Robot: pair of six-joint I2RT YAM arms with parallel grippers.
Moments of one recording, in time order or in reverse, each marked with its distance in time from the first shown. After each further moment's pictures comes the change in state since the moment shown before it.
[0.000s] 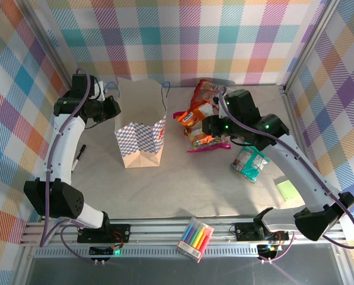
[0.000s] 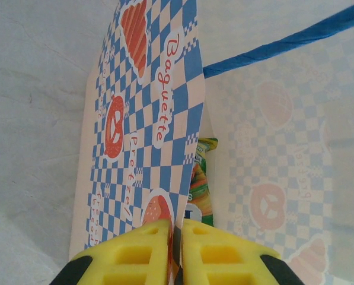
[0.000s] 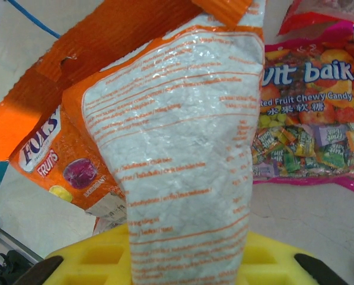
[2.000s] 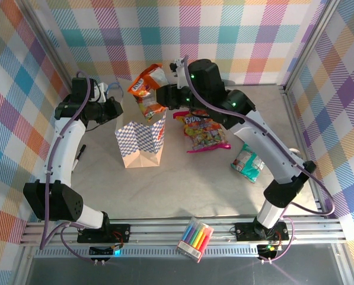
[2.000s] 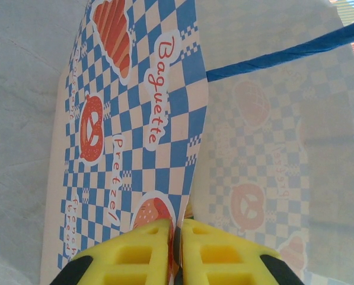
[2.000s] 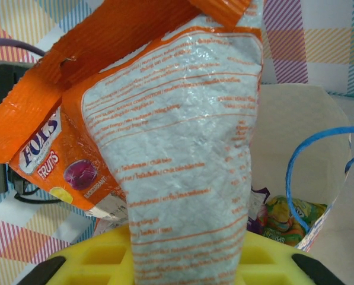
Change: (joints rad) left arm 0.018 -0.031 -0.087 0.099 0.080 -0.031; right arm 0.210 0.412 0.594 0.174 -0.040 0.029
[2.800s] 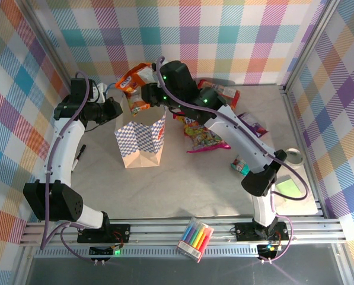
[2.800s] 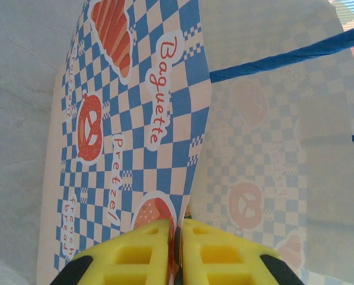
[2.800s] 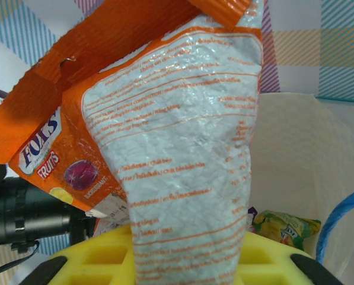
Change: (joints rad) left arm 0.016 -0.002 -0.010 0.008 0.026 0.000; right arm 0.067 0.236 0.229 -0.041 0.215 0.048
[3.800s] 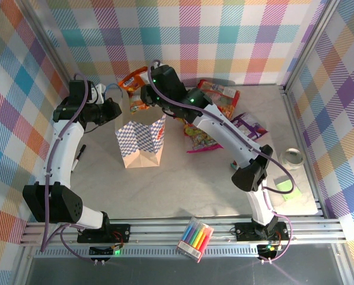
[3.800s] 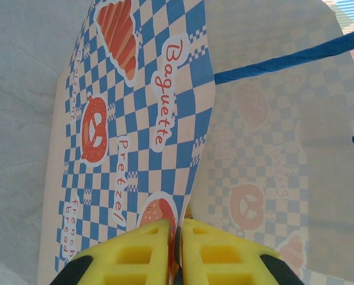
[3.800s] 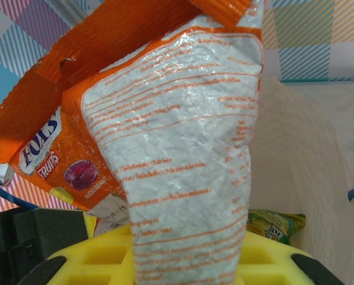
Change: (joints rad) left arm 0.011 -0.020 -0.031 0.028 0.007 0.000; right arm 0.000 0.121 0.059 -0.009 0.120 0.105
